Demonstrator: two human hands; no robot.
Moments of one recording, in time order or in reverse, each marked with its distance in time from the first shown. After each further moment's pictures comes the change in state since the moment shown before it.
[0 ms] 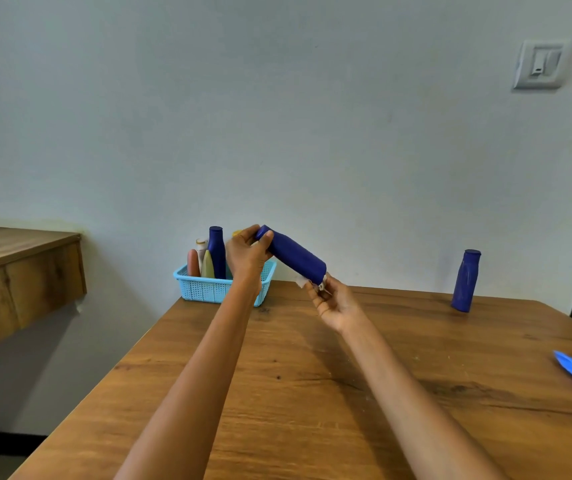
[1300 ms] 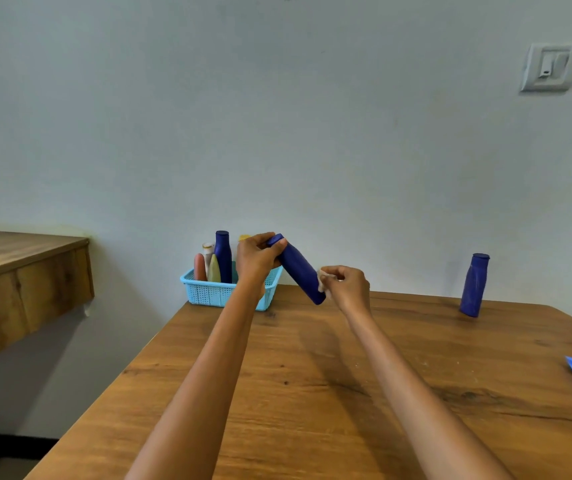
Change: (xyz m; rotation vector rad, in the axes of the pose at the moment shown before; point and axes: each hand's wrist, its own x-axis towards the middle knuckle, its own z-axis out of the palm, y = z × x) left_hand 0.001 0.005 -0.003 0.145 -0.146 -0.004; right_hand -0.006 -0.008 0.014 -1.275 0.168 -0.744
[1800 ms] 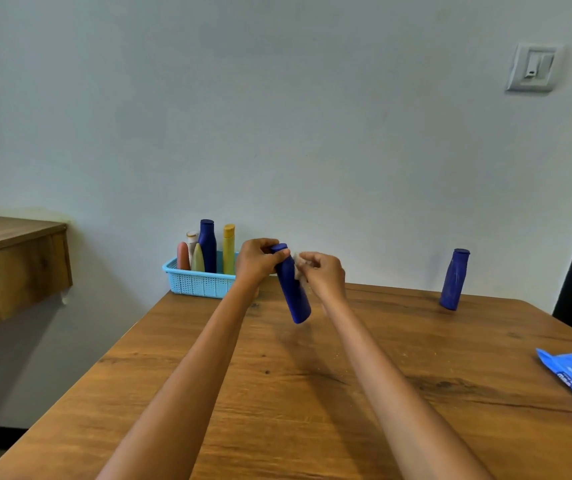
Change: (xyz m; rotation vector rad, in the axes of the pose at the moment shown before) left_hand -0.006 -0.019 0.014 0.221 -0.131 0.016; right_hand 0.000 -0.009 0.008 0.016 -0.060 0.027
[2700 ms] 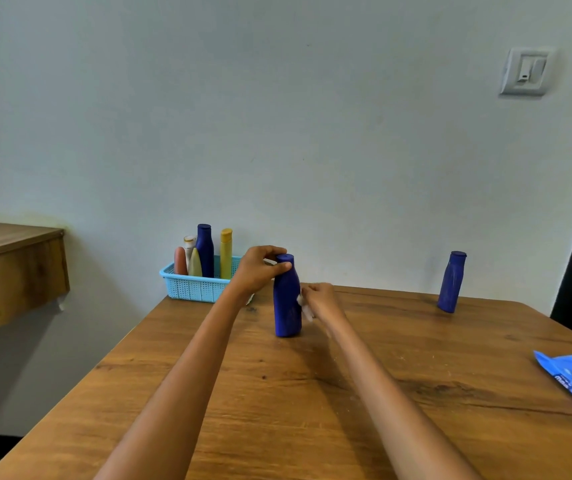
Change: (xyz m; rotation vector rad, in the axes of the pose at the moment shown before) left_hand -0.004 -0.001 -0.005 0.200 -0.229 0.168; right_hand -0.002 0.034 0.000 -0.092 -0.195 0.189
